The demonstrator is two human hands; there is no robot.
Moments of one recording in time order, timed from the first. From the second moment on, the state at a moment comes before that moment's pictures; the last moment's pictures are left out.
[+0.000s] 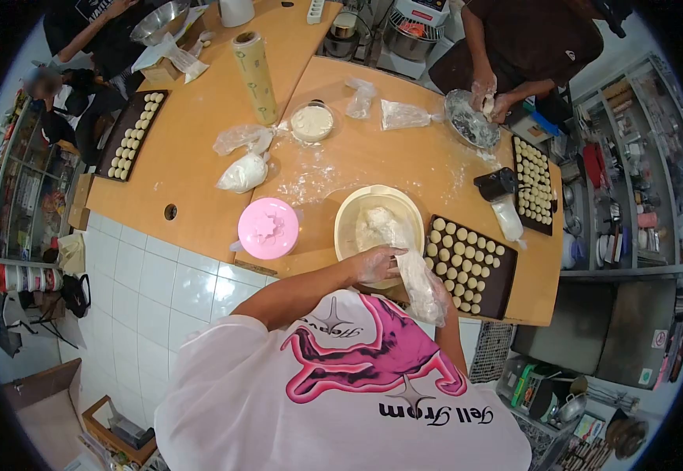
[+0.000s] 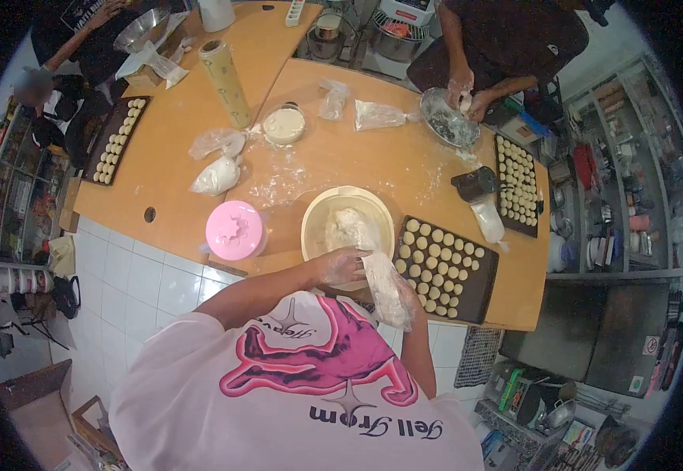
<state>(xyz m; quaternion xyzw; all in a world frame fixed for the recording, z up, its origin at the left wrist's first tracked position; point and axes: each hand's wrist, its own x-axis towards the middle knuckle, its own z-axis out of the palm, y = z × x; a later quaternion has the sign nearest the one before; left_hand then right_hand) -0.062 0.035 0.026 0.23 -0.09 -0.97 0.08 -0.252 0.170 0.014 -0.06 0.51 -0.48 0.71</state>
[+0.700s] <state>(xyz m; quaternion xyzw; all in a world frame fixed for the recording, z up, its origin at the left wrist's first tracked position) -0.065 0.031 0.015 0.17 -0.13 -0.97 0.08 -0.253 0.175 0.008 -0.06 0.50 -0.50 0.71</state>
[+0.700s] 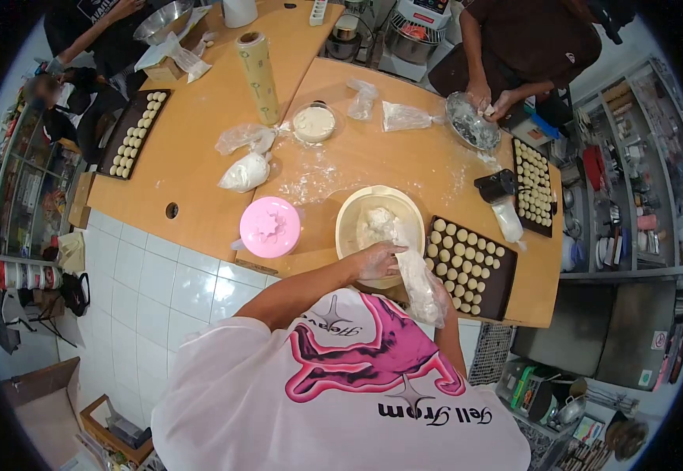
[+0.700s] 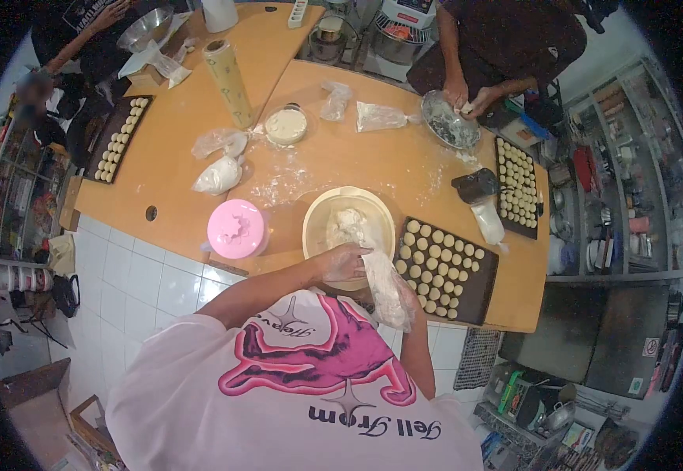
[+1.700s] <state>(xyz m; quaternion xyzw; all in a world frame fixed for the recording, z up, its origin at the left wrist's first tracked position) -0.052 0.008 0.105 0.28 -0.78 -0.39 0.41 -0.211 0.137 0.056 -0.36 0.61 -0.48 0.51</state>
